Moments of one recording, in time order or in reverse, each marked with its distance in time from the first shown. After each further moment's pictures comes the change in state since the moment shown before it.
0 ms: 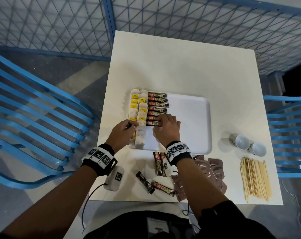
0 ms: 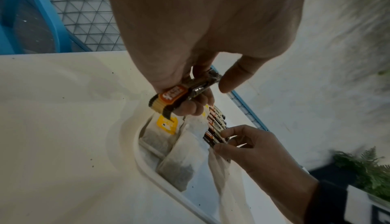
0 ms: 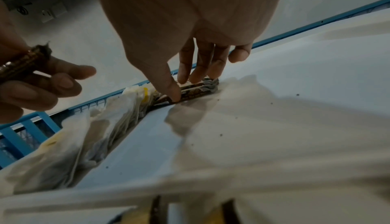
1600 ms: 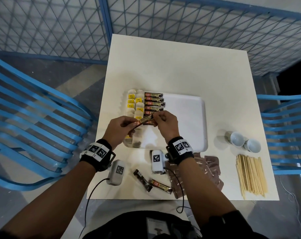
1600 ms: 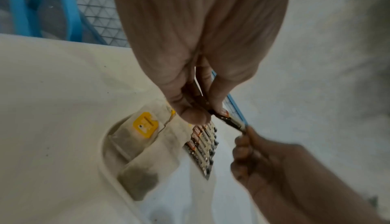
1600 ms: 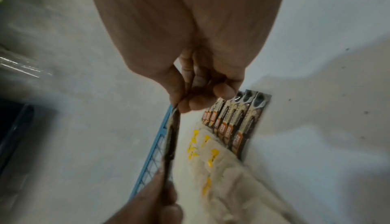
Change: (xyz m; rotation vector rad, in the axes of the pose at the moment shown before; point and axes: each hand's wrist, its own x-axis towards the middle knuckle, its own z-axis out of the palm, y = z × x) left_hand -0.003 0.011 0.000 -0.217 0.017 0.061; right_hand 0.000 -0.024 -0.037 0.909 -0.013 0.320
